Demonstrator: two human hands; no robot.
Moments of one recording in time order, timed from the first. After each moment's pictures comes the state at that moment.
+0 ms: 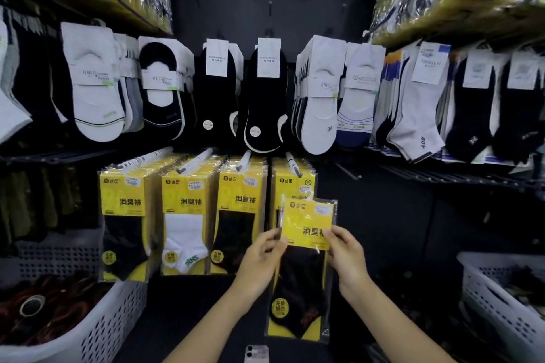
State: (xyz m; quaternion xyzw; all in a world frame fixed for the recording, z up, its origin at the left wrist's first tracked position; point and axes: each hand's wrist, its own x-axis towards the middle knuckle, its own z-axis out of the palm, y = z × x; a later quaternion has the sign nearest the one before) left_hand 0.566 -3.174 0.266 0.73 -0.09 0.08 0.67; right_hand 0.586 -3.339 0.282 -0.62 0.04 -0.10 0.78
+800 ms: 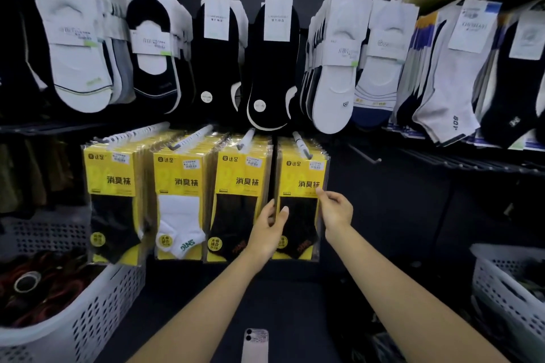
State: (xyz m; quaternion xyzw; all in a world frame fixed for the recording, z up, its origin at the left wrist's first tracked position) left_hand 0.644 -3.181 0.249 0.75 -0.02 0.10 0.66; right_hand 0.692 -3.313 0.284 -0.65 0.13 -0.16 0.73
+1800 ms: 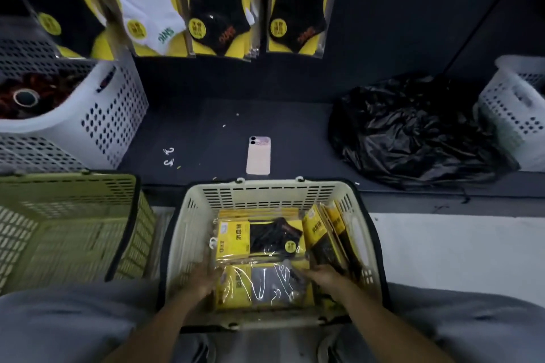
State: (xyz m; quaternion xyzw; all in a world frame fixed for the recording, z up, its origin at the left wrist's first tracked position) left_hand 0.348 -3.118 -0.071 0.79 0.31 -0.28 0.45; right_hand 0.396 -3.386 -0.103 -0.74 0.25 0.43 0.46
